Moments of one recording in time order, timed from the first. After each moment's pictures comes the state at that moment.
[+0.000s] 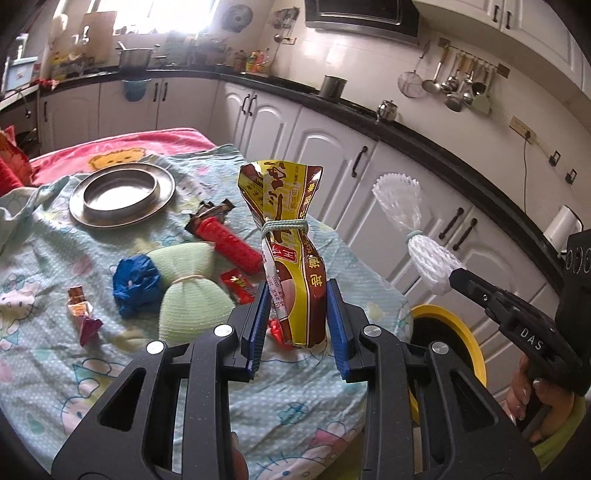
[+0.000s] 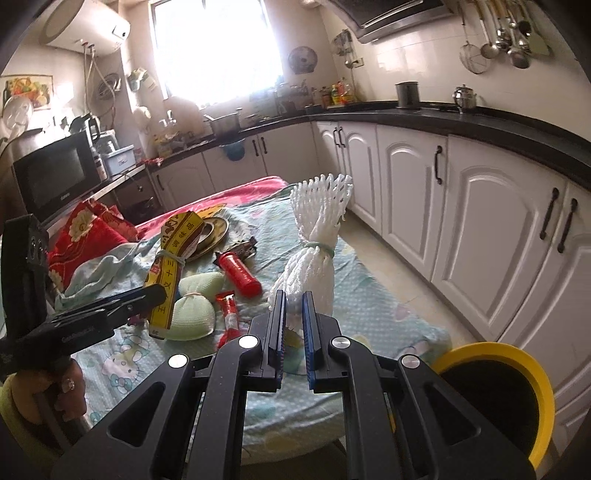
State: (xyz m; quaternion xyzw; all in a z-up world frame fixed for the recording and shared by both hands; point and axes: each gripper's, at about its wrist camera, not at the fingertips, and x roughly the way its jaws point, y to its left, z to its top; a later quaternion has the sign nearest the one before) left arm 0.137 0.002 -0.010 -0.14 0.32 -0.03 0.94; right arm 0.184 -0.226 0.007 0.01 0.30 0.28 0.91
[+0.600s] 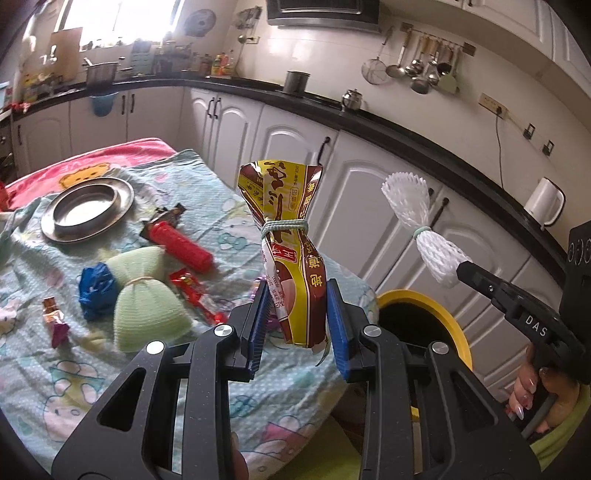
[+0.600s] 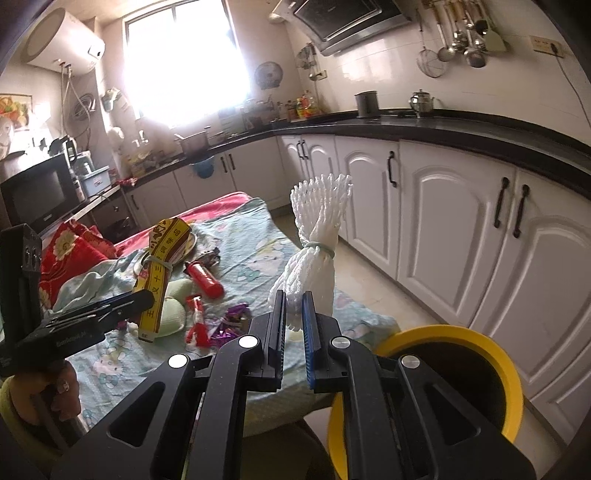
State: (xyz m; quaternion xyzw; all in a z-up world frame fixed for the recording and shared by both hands) left arm 0.135 -0.048 -0.003 -0.11 0.31 -0.08 0.94; right arm 0.155 -0.285 0.016 0.04 0.28 0.22 0.93
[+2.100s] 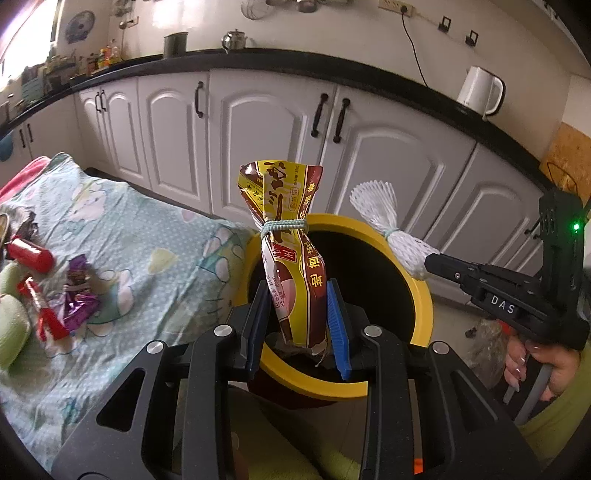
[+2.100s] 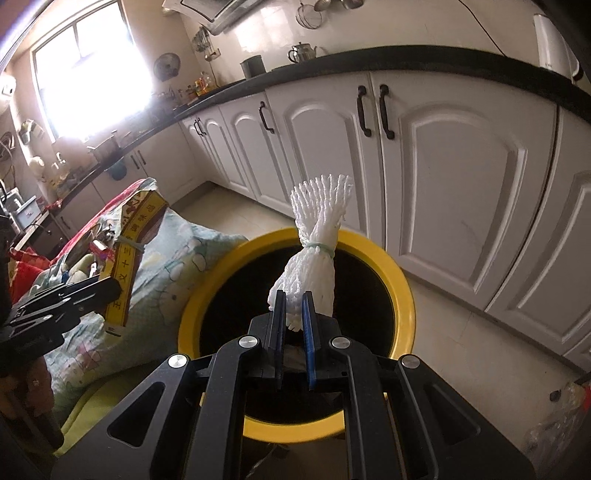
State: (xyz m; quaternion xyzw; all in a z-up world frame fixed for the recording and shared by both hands) left arm 0.156 -0.216 -0.064 0.02 0.38 -0.23 0.90; right arm 0.120 -0.440 -0.076 0.11 0.36 0.08 0.92
